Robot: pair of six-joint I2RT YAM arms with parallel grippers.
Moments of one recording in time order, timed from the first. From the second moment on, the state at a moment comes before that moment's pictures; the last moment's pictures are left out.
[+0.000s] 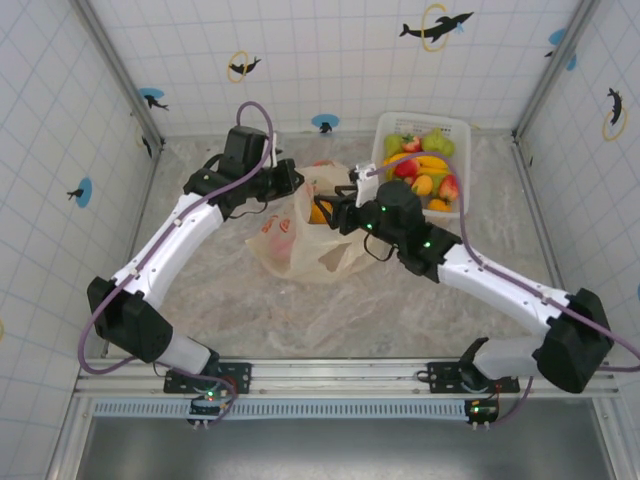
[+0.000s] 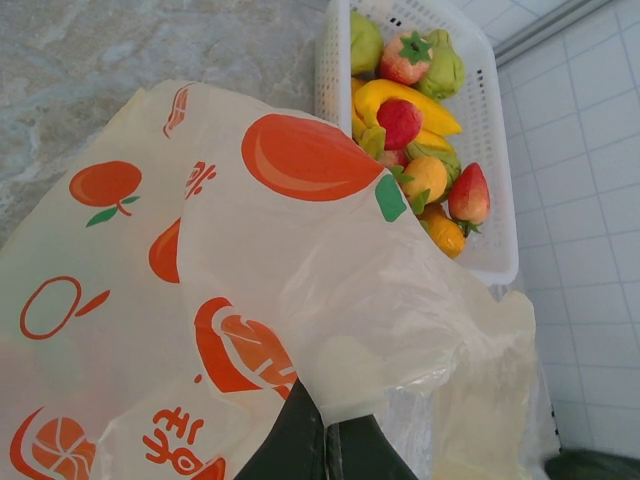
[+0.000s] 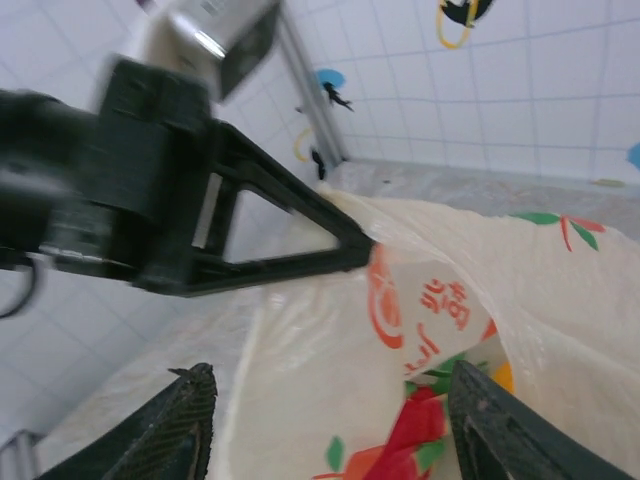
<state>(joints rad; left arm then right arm) -0.48 1.49 1.46 -0.66 0.30 -0.60 0.81 1.28 1.00 0.09 -0.08 0.38</state>
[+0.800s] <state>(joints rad) -0.43 1.49 1.46 -0.68 0.28 -0.55 0.34 1.65 1.29 -0.35 0.06 0.57</state>
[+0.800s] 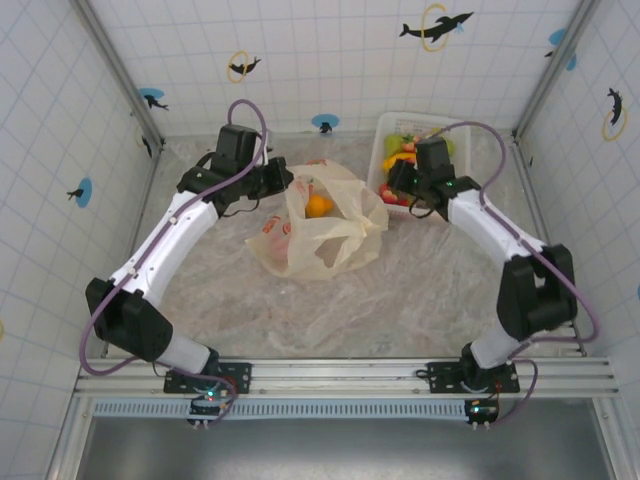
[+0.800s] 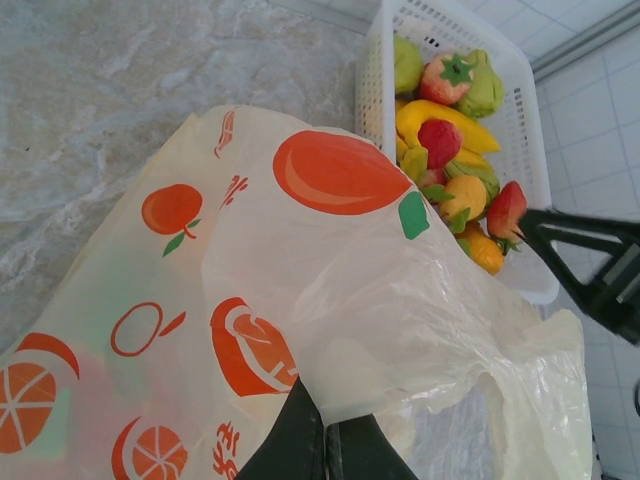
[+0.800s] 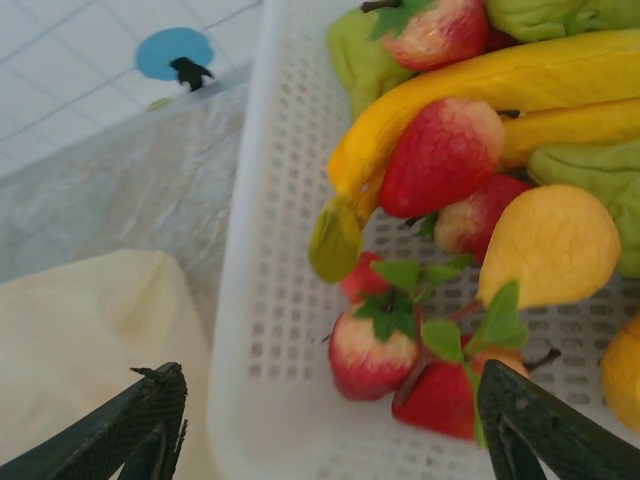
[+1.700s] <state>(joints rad) -0.43 1.48 1.46 -0.71 0.27 -0.52 0.25 2.37 2.15 -0.55 0.23 0.21</state>
